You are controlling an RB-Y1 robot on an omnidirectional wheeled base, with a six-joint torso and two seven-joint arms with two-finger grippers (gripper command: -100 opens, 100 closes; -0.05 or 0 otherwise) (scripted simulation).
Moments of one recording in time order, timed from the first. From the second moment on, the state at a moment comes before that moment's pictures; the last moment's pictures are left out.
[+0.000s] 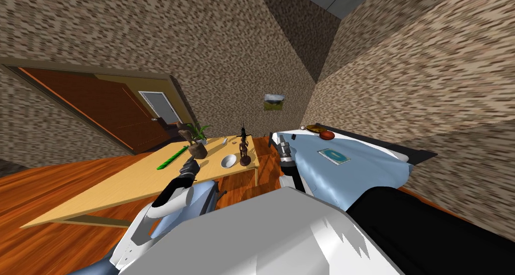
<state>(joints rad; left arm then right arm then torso) 0.20 0.14 0.25 -1.92 0.02 0.39 0.16 0.48 0.05 0.05 -2.22 0.10 -0.42 0.00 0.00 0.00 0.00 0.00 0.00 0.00</state>
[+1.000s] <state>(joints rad) 0.14 0.13 0.22 -1.80 0.04 0.64 0.15 0.48 0.05 0.05 -2.22 0.10 -0.42 0.00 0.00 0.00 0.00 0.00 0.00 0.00</state>
